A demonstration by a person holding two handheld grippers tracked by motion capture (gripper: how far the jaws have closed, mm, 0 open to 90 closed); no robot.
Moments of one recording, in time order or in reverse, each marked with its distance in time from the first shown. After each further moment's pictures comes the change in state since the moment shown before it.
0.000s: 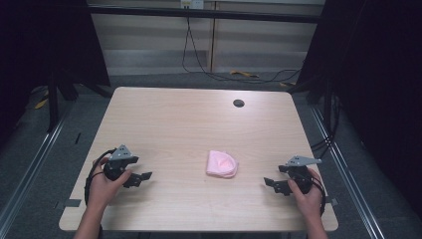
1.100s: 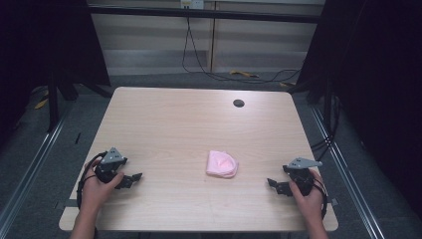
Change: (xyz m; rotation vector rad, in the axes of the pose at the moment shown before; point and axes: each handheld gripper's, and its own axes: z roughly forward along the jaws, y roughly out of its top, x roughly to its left) left arm 0.020 -0.024 -0.004 0.027 0.091 0.009; right arm -0.007 -0.010 0.001 0.010 -0.072 -0.051
